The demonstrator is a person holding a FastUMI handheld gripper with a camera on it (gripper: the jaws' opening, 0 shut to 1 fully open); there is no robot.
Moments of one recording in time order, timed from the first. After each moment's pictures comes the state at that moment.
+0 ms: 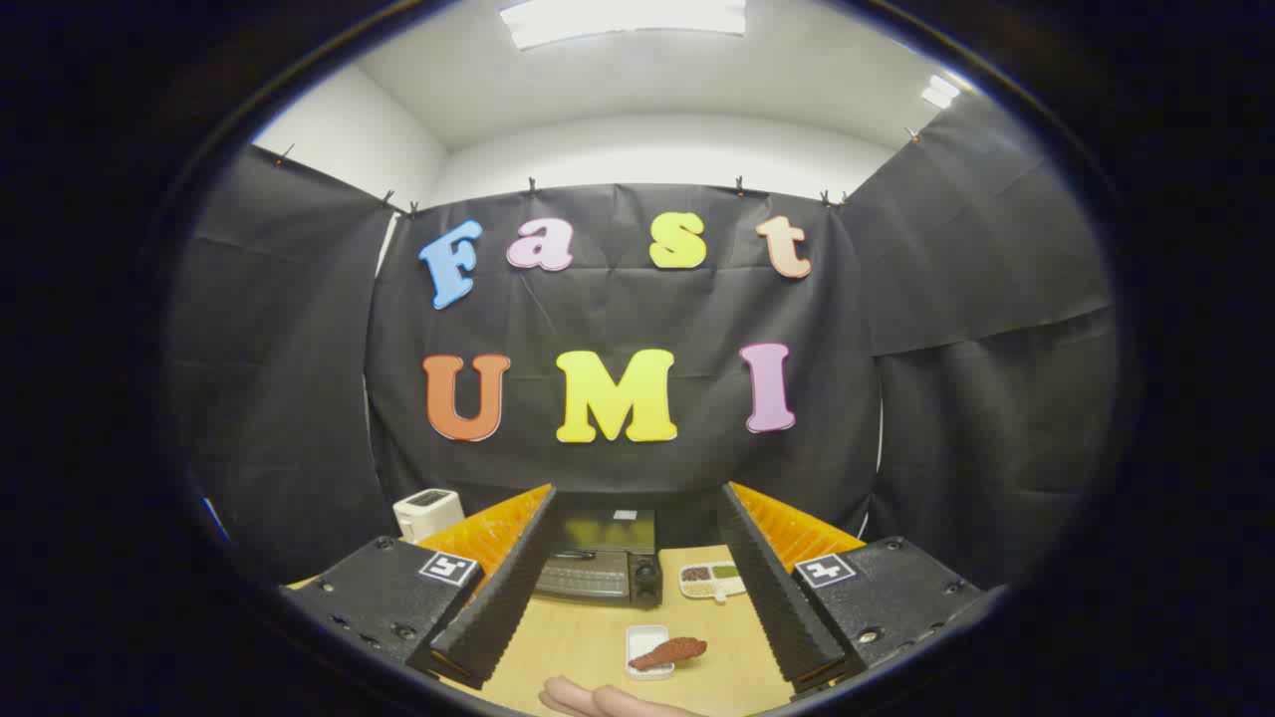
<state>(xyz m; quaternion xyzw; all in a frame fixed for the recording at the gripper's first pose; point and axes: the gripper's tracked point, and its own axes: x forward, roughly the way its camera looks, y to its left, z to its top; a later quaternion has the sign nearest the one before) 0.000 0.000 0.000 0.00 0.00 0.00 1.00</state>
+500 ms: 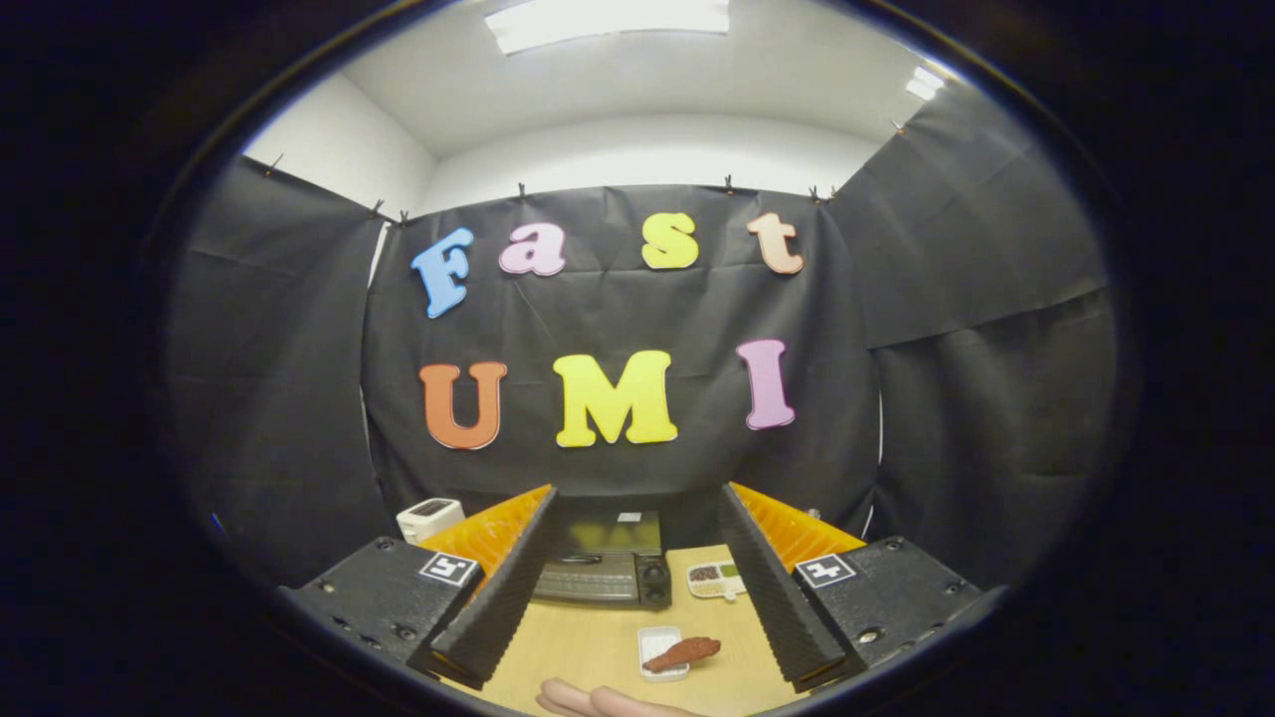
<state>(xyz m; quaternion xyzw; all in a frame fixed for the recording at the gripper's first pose) 0.010 0.004 -0.012 0.01 0.00 -0.01 1.00</state>
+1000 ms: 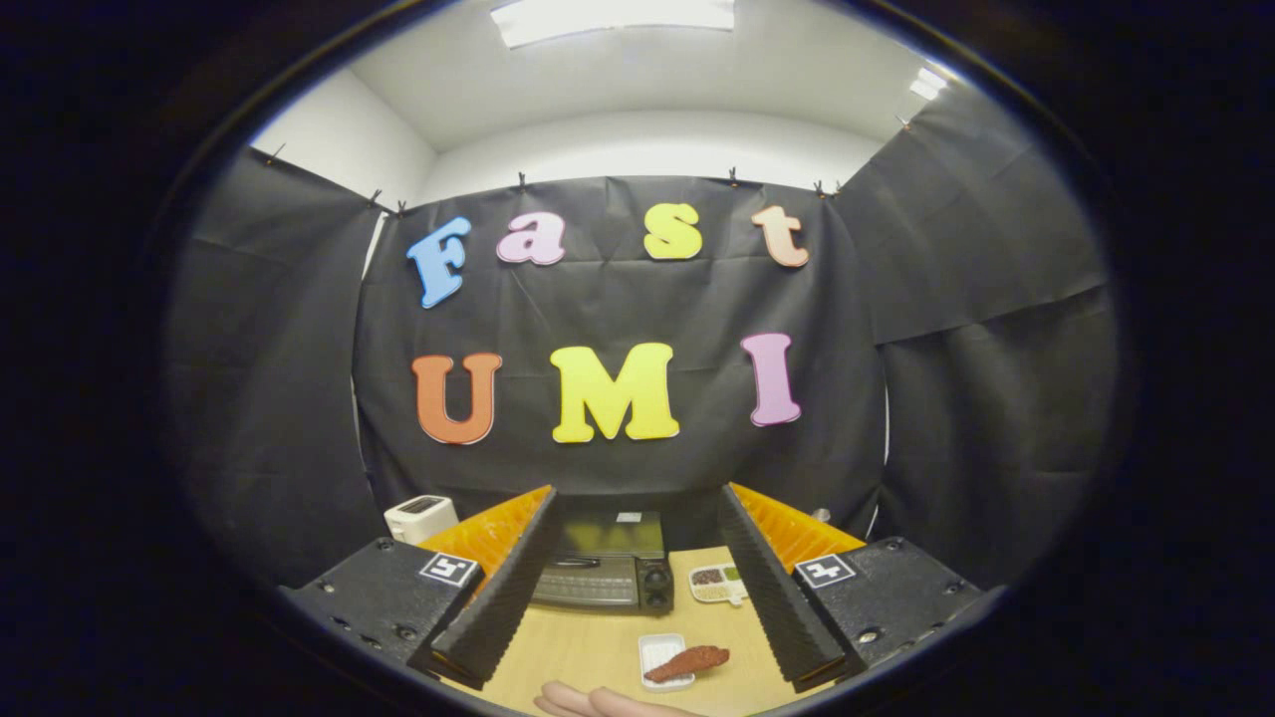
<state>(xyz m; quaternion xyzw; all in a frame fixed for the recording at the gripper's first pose) 0.068 0.017 -0.037 0.01 0.00 -0.01 1.00</state>
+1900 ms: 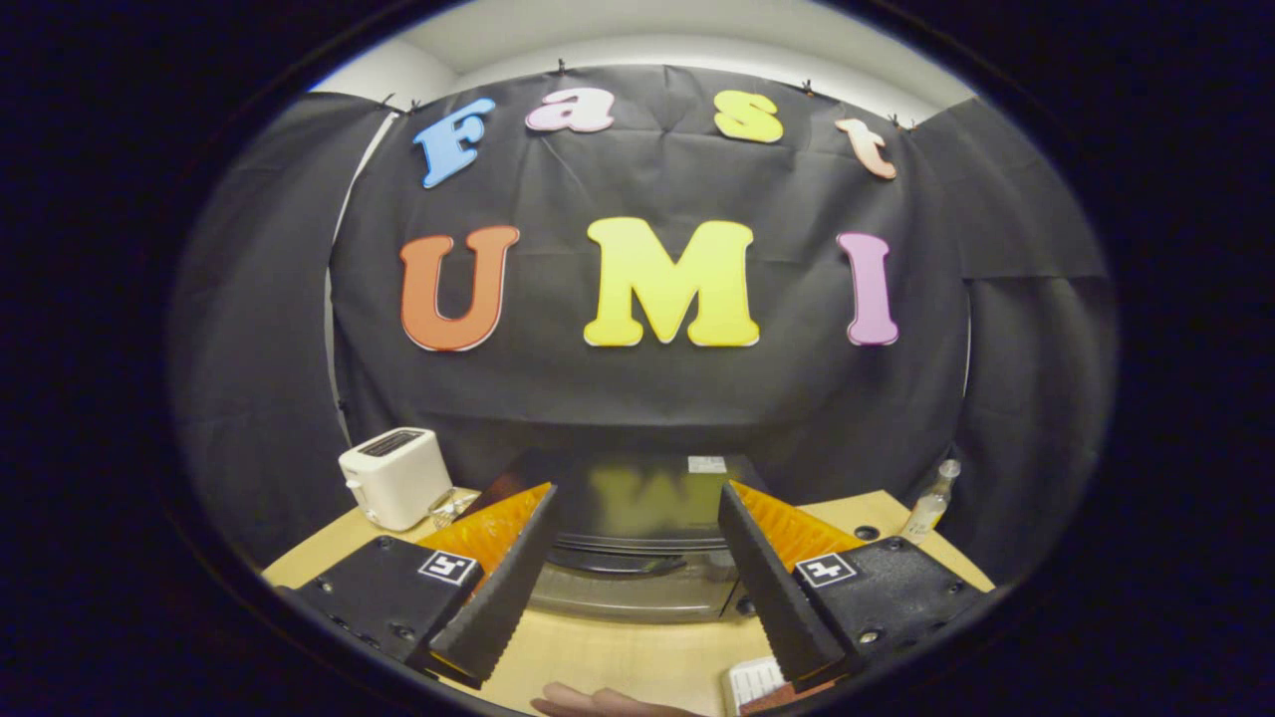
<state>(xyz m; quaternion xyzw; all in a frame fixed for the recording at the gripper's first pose) 0.297 0.127 -0.210 -0.02 0.14 0.01 0.99</state>
